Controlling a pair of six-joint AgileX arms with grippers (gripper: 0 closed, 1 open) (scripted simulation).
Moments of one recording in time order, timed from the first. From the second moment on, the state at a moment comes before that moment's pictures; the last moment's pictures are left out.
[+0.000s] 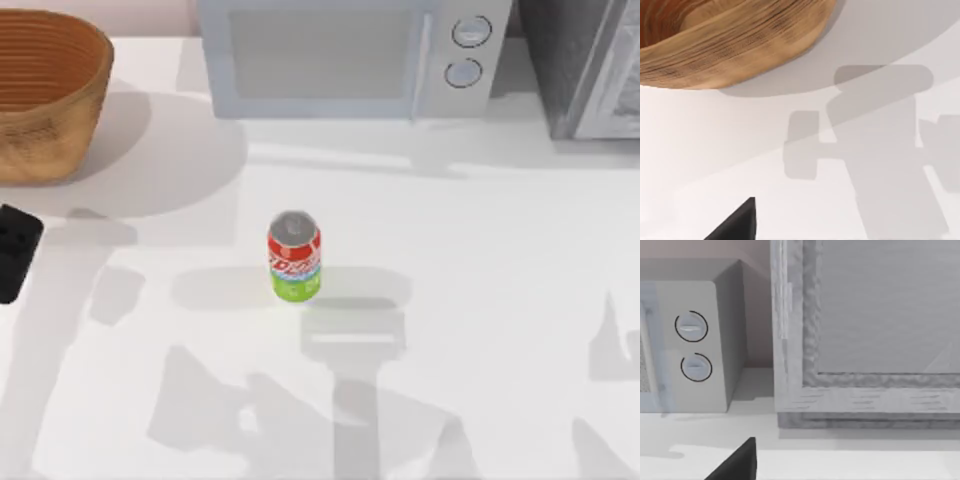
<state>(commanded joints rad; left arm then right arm) -0.03 0.99 0.82 -0.62 -0.01 0.41 0.00 0.00 0.00 0.00 0.00 0.00</state>
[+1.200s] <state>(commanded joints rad) -0.04 1.93 1.58 -1.22 0.00 0.77 0.00 0.00 0.00 0.00 0.00 0.00</state>
